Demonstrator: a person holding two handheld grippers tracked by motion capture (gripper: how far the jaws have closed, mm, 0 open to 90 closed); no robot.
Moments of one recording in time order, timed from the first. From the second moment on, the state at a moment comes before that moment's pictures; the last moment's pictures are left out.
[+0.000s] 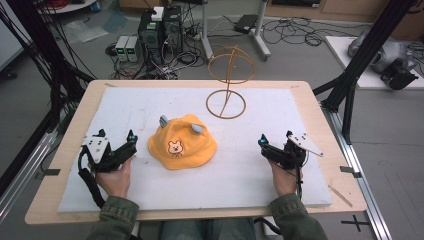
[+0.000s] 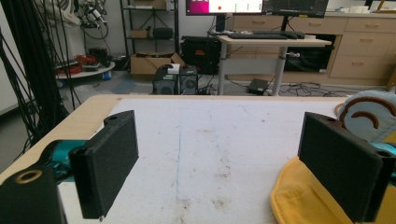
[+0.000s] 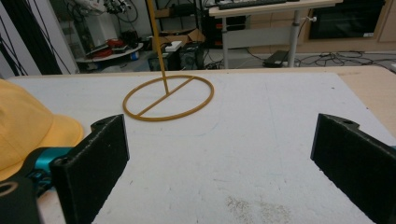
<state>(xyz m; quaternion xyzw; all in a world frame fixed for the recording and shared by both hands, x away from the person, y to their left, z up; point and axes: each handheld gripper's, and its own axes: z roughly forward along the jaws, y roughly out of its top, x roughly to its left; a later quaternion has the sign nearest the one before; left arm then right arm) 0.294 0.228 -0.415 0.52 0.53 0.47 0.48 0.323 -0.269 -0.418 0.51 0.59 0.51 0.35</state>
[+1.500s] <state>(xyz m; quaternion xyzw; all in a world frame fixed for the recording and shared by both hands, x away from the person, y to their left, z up) 0.308 0.132 -0.372 0.70 0.45 0.32 0.45 0.319 -0.279 -0.421 0.52 0.59 0.51 0.35</state>
